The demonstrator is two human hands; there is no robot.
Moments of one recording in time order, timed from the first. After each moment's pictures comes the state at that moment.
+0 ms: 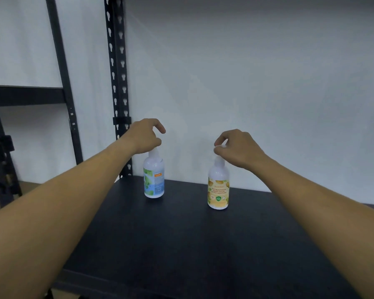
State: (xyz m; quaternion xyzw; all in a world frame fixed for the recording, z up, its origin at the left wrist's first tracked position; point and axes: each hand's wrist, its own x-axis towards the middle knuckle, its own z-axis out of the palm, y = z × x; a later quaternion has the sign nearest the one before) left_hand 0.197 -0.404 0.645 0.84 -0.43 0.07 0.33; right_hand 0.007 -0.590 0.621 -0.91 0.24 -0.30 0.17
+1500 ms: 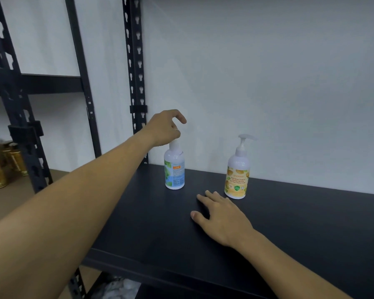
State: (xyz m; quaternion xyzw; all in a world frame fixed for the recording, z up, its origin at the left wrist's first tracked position) left_hand 0.199 -0.402 0.631 0.81 -0.46 0.05 0.35; right_hand -0.001 -0.484 0.477 -0.97 0.21 -0.07 0.13
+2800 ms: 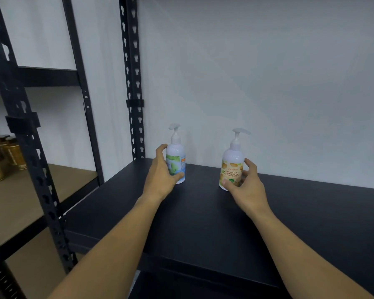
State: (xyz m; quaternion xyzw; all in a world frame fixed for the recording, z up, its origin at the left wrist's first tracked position) left_hand 0.171 -0.402 0.480 0.76 -0.37 0.04 0.53; right_hand -0.019 -0.548 0.479 -0.77 0.30 -0.37 0.42
